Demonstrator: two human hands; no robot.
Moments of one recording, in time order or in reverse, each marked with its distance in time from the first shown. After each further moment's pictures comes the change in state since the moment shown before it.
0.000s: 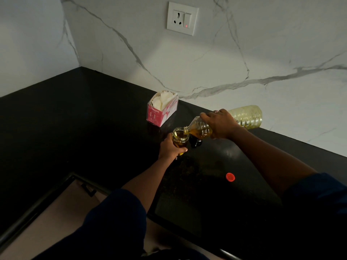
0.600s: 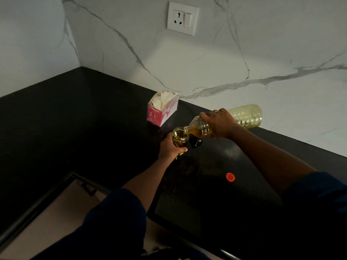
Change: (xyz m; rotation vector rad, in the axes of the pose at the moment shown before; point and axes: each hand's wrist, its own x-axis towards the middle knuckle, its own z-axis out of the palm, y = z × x) left_hand -0.003 0.003 -0.001 0.009 -0.004 -0.003; right_hand 0.002 0.001 0.001 -0.010 0.002 -0.011
